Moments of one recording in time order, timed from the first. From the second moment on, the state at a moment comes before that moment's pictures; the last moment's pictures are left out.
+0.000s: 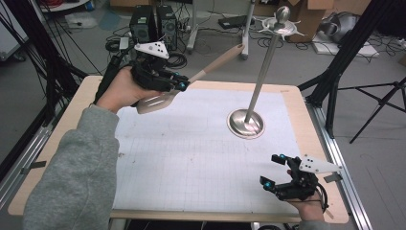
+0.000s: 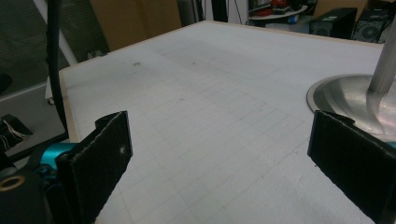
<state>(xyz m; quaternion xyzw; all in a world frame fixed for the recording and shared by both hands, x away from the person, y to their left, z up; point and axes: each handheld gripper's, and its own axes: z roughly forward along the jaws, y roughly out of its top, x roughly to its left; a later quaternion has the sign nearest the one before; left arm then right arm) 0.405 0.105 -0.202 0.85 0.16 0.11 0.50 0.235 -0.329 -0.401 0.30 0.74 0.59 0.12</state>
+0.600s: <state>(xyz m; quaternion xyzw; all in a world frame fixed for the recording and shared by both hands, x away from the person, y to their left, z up) 0.399 0.094 -0.182 0.83 0.16 0.12 0.52 0.233 -0.332 -0.398 0.30 0.74 0.59 0.12</state>
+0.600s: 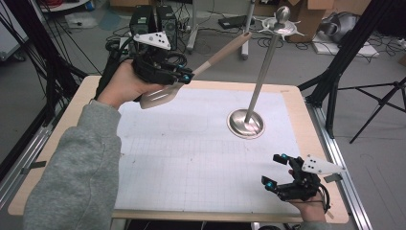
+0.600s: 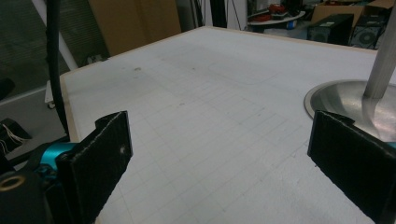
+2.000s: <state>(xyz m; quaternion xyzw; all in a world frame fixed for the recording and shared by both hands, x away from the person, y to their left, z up) 0.405 0.071 -0.179 0.83 0.16 0.12 0.52 0.231 -0.331 -0.397 0.29 0.74 0.60 0.12</state>
